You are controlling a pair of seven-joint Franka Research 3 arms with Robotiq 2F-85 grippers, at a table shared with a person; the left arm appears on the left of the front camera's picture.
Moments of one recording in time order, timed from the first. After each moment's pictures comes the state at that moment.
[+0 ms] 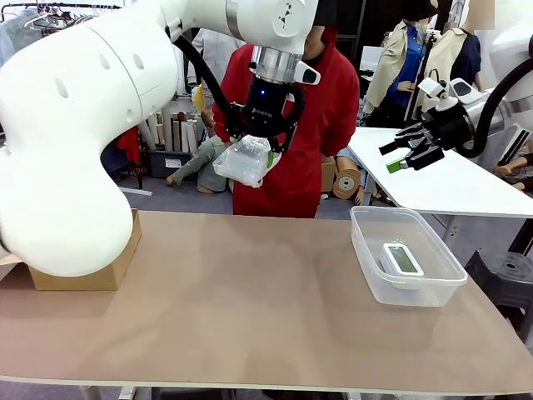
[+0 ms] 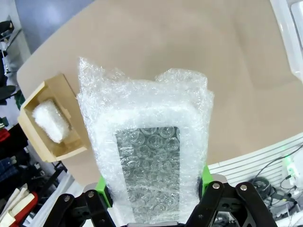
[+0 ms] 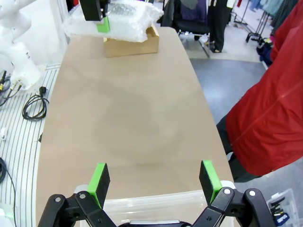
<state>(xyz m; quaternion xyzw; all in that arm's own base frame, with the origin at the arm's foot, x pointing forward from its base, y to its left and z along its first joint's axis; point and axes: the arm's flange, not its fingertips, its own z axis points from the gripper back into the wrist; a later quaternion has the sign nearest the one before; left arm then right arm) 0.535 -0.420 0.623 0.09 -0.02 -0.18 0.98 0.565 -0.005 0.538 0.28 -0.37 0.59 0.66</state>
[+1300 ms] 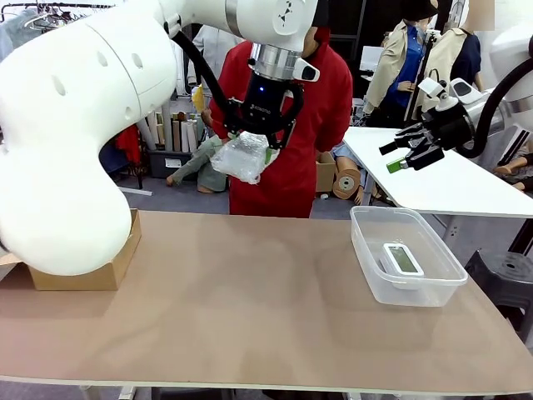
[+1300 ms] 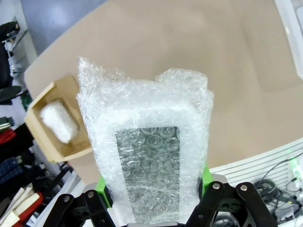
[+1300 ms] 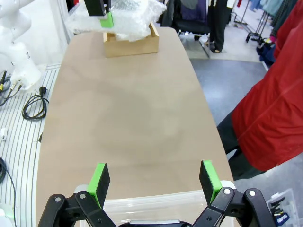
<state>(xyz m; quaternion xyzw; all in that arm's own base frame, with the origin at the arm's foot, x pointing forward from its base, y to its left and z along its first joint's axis) 0.538 -0.410 0.631 0.11 -0.03 -0.18 0.98 0.565 -0.005 0.538 0.28 -0.37 0.59 0.66</state>
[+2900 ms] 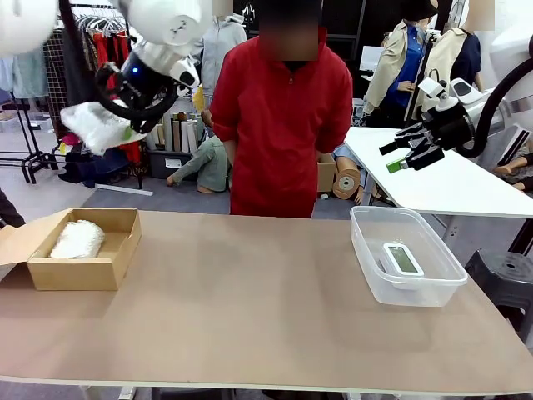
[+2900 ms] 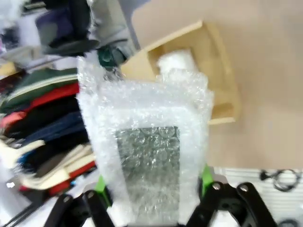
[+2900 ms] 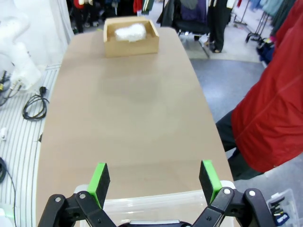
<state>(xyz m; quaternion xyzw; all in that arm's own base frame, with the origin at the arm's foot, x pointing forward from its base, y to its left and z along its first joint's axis) 0.557 -0.182 0.630 0.31 -0.01 -0.13 0.94 0.565 -0.005 0.538 0.28 -0.37 0.59 0.66</state>
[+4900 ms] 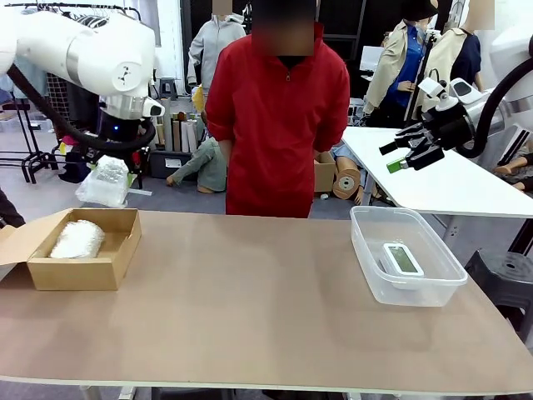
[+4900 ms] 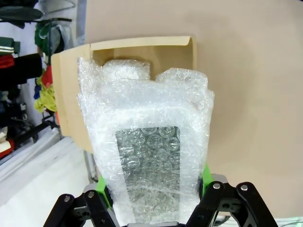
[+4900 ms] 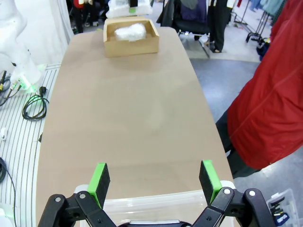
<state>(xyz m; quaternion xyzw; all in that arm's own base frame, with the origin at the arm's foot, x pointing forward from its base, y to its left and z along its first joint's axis) 0.597 -0.106 0.524 0.15 -0.03 0.05 0.99 0.565 -0.005 0.538 0.28 -0.37 0.59 0.66</state>
